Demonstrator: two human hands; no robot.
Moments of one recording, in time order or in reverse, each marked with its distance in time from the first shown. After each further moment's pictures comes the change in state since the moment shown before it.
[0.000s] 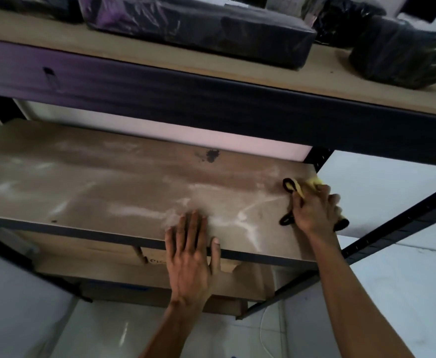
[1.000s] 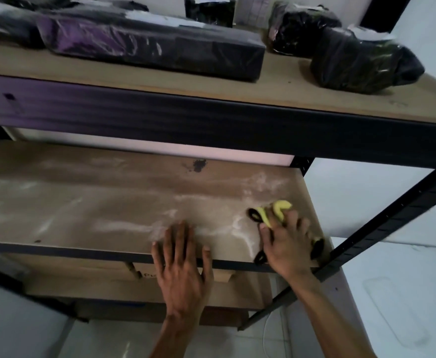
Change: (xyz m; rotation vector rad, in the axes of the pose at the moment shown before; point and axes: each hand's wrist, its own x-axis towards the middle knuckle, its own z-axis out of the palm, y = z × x) left_hand 0.002 0.011 0.003 -0.010 0.000 -0.081; right_hand -0.079 -0.013 0.000 -0.074 -0.021 -0.214
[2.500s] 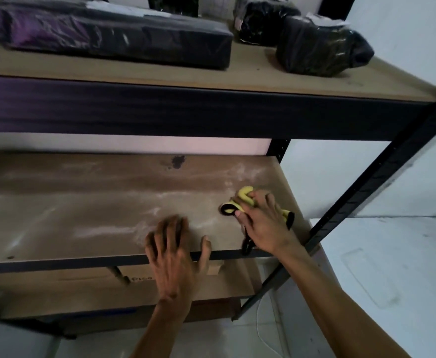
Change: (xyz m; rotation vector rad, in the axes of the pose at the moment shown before) left_hand 0.014 0.002 0.000 0.021 0.011 0.130; right_hand 0.017 -0.003 -0.010 -0.002 -0.103 -0.256
